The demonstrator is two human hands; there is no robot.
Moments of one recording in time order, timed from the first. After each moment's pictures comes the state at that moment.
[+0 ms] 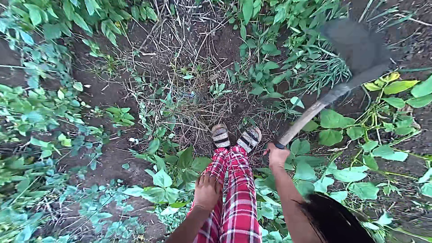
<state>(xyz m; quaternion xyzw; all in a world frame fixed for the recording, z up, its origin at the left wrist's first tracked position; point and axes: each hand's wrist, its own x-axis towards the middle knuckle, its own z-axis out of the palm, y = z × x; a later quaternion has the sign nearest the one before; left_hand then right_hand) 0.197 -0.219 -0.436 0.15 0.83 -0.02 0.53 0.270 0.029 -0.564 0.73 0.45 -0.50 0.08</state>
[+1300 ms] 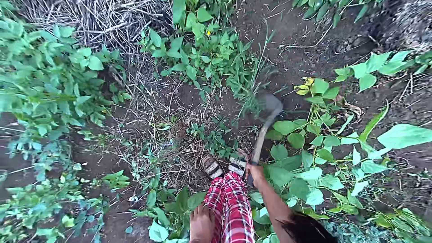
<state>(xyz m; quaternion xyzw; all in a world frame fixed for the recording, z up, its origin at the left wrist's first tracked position) 0.169 -0.189 -0.440 0.22 0.79 -0.16 0.55 0.281 0.029 -0.597 0.76 0.24 -0.59 0.12</state>
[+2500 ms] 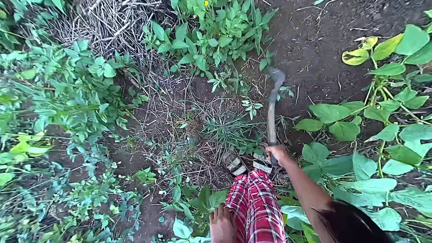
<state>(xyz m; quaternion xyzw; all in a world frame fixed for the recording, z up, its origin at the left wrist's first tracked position) 0.172 -0.179 -0.438 0.21 0.80 -0.19 0.54 0.267 0.067 -0.687 0.69 0.31 -0.63 0.20</state>
